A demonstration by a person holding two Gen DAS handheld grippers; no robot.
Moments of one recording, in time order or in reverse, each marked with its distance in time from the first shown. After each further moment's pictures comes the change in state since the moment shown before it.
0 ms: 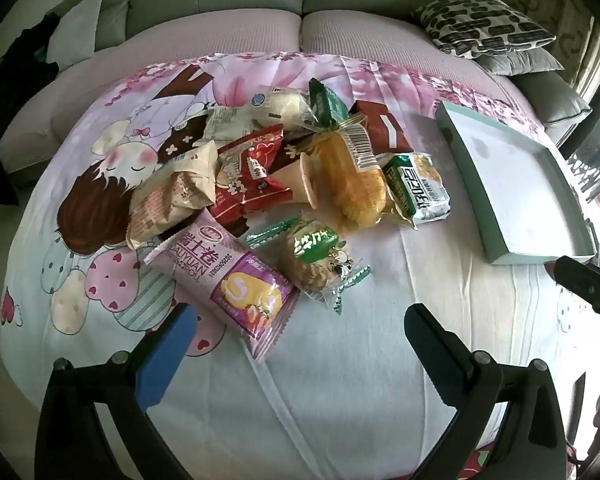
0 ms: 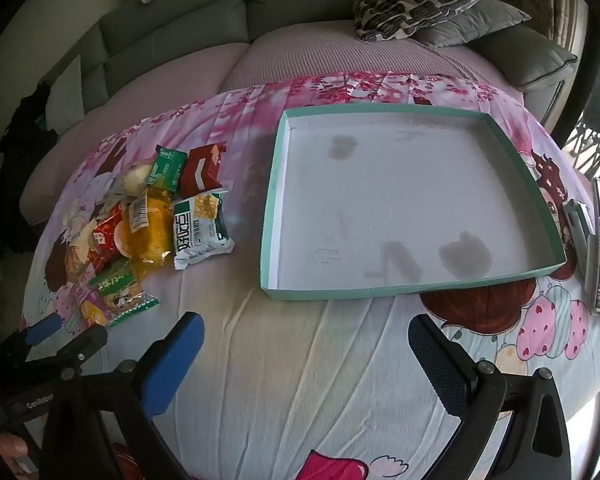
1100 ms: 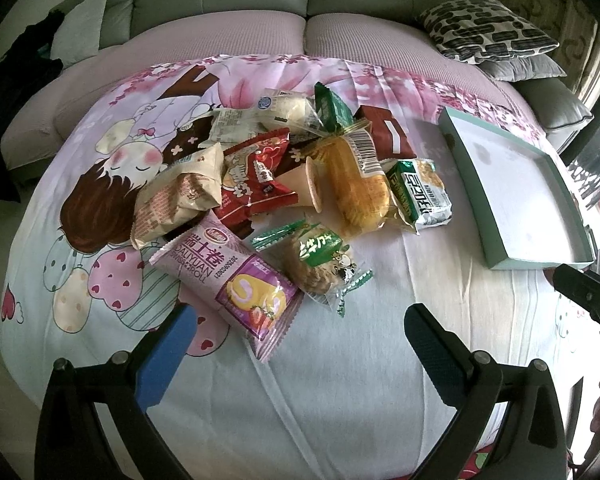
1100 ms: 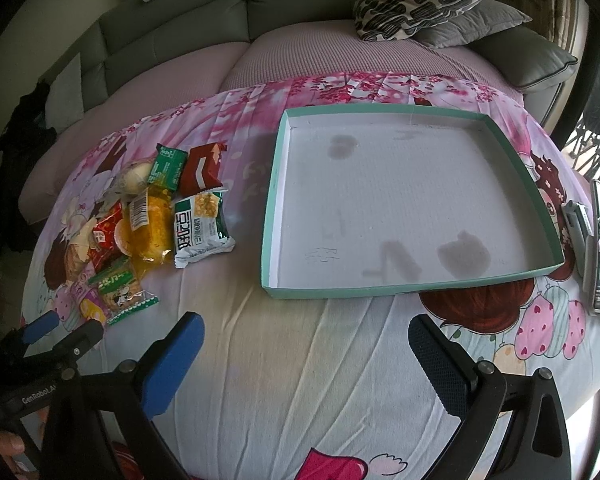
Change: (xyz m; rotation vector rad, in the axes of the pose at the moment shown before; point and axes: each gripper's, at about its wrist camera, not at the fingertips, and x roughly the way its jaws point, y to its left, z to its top) left arm -0.002 0.003 0.000 -0.015 -0.038 -0.005; right arm -0.003 0.000 0.000 -0.003 0.005 0.000
